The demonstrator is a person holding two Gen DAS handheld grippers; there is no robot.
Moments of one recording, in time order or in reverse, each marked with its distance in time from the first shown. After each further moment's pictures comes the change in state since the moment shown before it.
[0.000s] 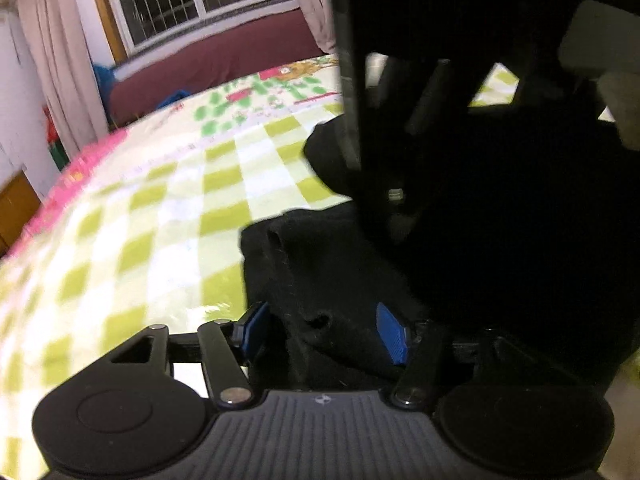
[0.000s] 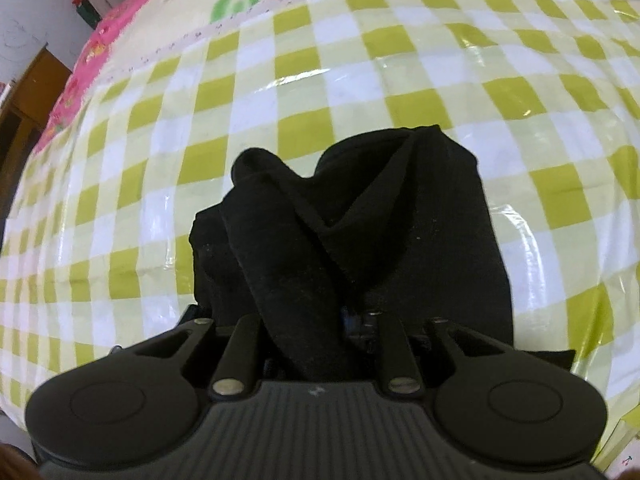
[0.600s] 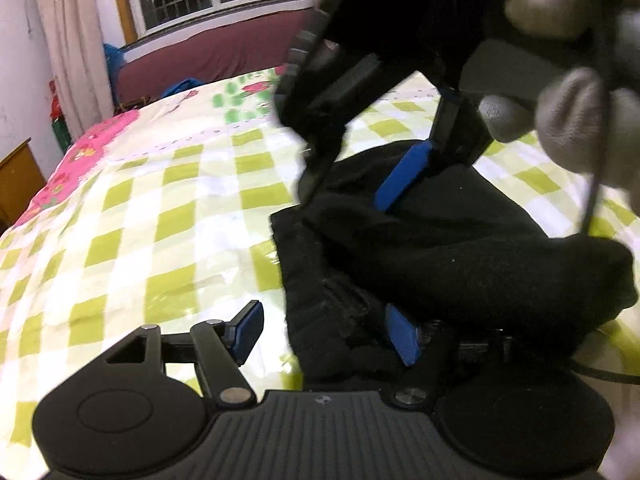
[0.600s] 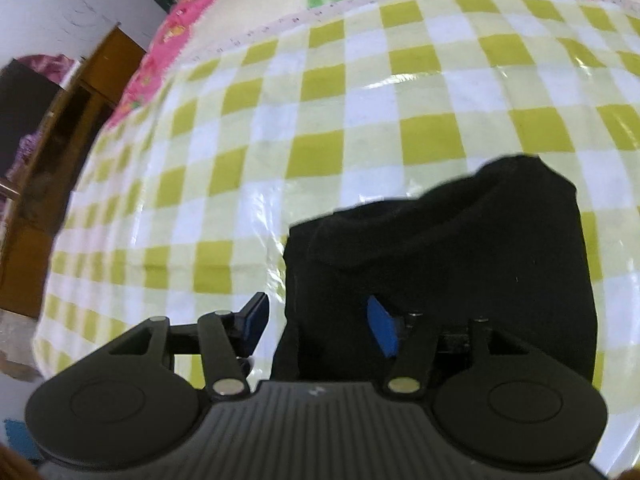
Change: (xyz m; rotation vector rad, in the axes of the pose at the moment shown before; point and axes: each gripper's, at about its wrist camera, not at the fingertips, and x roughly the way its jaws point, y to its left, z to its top) left arm -0.052 0.045 -0.014 -0.066 0.008 -0.026; right arm 0.001 0.039 0.013 -0.141 -0.013 0.207
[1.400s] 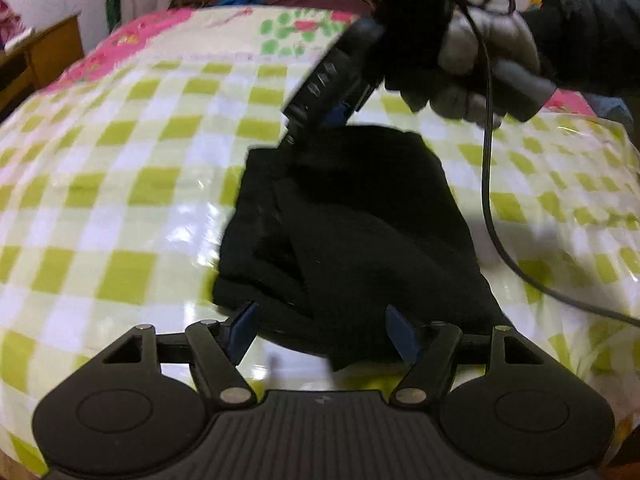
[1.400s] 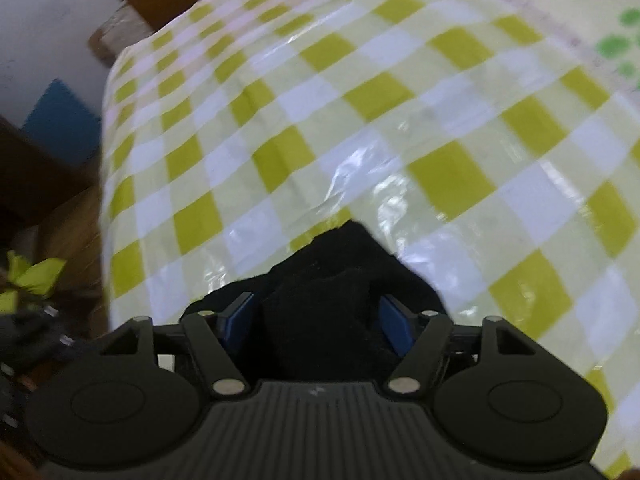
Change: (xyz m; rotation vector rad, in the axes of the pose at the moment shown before) left arm -0.034 -0.052 0.007 -0.364 0.202 0.001; right arm 0.058 0.025 0.054 -0.905 0.441 0.279
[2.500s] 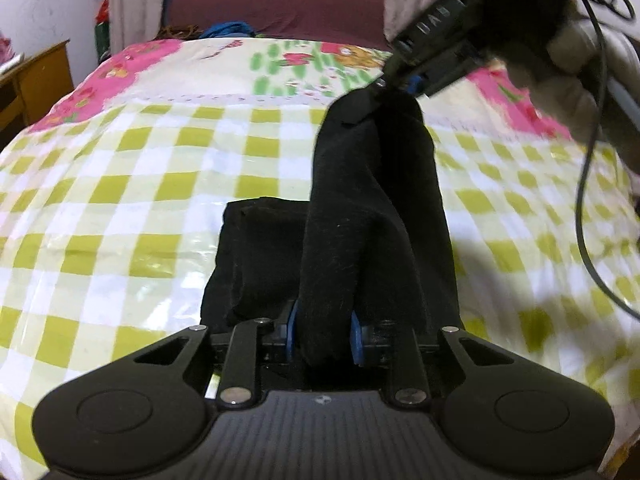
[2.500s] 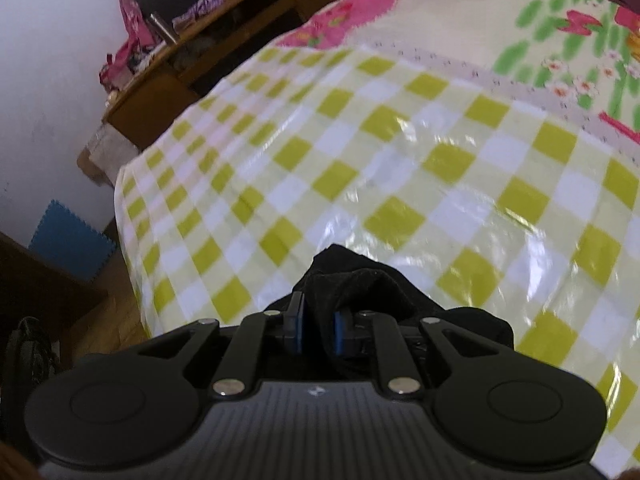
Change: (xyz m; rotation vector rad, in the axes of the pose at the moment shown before) left arm -0.002 0.034 0.046 0.040 -0.095 -0.039; right arm -0.114 -0.005 -0.020 0.260 -0.306 -0.014
